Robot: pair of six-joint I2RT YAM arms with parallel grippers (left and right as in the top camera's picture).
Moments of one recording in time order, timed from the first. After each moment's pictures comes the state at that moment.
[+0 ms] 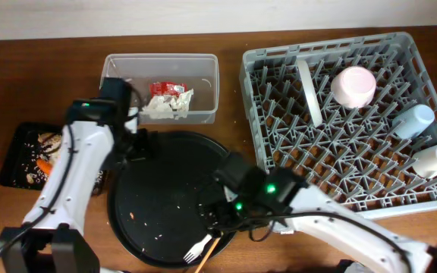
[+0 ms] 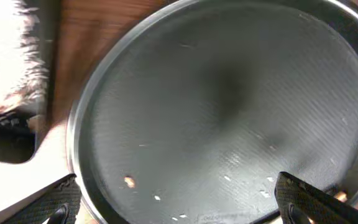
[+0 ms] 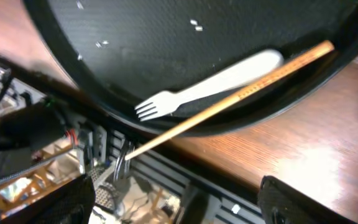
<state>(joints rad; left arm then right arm) -0.07 1.63 1.35 -1.22 0.05 -0.24 0.89 1.44 1.08 -0.95 -0.38 0.69</state>
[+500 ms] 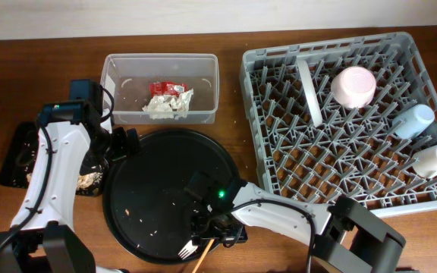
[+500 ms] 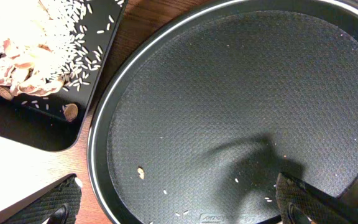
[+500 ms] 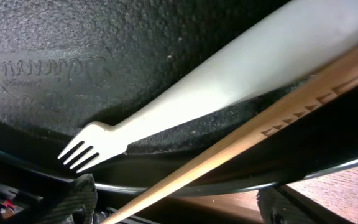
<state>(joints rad) 0.06 1.63 1.35 -1.23 0.05 -0.25 0.99 1.79 1.05 -0.78 -0.40 0.92</state>
